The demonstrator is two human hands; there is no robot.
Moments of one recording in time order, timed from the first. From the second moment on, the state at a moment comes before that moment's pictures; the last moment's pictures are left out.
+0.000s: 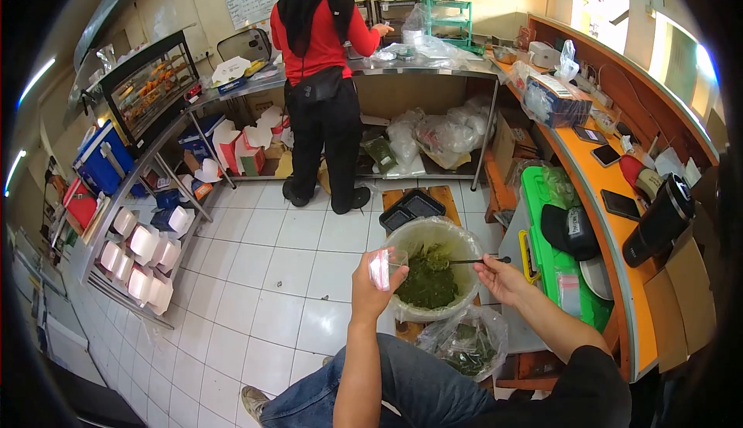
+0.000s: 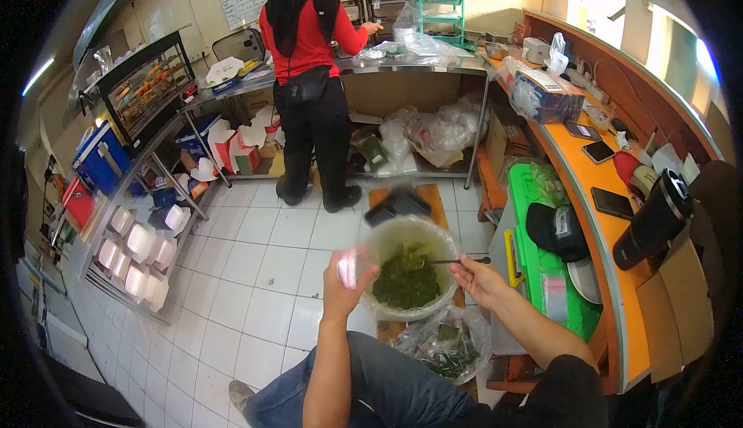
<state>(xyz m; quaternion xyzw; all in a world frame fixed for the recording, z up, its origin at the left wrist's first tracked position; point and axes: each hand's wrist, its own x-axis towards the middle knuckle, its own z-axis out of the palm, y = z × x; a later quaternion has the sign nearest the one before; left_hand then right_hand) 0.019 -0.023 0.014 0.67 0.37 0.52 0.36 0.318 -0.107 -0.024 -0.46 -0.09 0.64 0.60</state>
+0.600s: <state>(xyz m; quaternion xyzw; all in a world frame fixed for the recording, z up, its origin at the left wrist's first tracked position) 0.024 -0.027 0.016 0.72 0.36 0.45 0.38 0.311 -0.104 0.007 -0.46 -0.15 0.59 0.65</state>
